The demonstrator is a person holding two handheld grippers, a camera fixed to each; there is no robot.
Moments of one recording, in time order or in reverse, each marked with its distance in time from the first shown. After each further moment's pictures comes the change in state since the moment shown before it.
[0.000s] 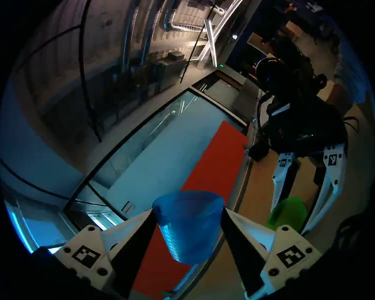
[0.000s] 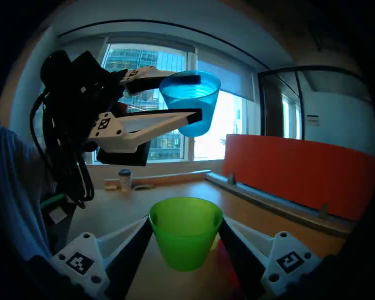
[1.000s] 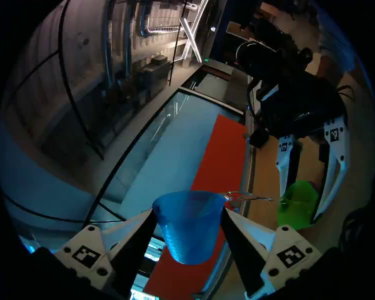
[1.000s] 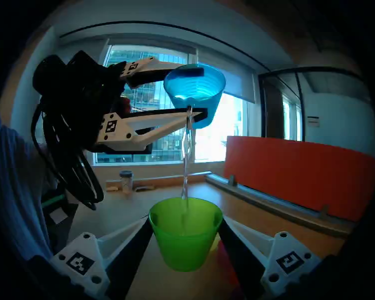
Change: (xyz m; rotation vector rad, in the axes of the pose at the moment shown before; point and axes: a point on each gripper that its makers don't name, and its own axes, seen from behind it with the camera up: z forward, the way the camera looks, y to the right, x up) left arm 0.012 -0.006 0.001 0.014 -0.002 0.202; right arm 0.003 0.005 -0.003 0.003 0.013 -0.002
